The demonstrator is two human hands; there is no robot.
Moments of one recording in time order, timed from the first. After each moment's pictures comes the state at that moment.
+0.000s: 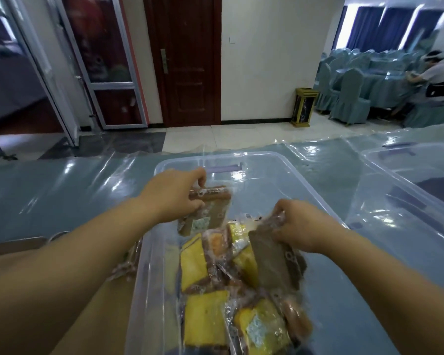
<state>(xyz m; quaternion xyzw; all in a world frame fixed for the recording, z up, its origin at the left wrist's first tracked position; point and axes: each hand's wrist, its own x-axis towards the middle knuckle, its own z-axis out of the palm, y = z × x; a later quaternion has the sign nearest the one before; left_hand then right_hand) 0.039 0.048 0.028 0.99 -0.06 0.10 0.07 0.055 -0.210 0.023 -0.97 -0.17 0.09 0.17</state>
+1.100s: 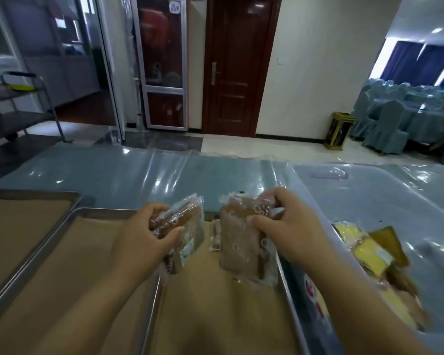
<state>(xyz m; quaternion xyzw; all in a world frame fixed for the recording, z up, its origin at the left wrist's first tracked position) -0.238 0.313 -0.029 0.84 0.17 0.31 0.40 -0.146 0.083 0.035 -0.86 -0.24 -0.03 0.45</state>
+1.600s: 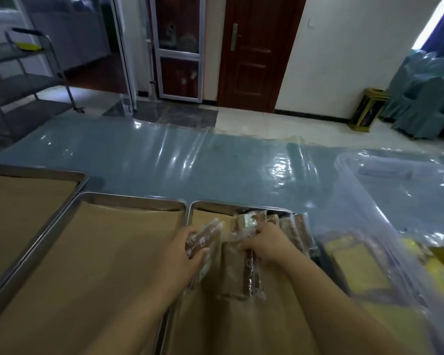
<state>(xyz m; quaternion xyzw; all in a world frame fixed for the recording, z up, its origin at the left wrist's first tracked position) -0.169 0.350 -0.138 0.84 0.19 0.13 0.48 -0.033 0.184 -0.101 -0.90 -0.14 0.25 0.33</state>
